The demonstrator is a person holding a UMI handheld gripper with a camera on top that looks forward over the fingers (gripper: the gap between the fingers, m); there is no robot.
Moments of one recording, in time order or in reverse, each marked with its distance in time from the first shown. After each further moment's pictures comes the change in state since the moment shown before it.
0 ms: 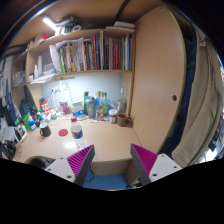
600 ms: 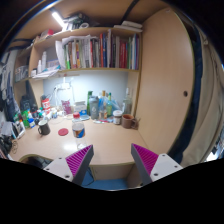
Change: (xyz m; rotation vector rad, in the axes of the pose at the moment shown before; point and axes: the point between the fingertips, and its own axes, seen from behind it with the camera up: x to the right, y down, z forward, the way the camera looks) arm -0.033 0.027 0.043 0.058 -0.011 -0.035
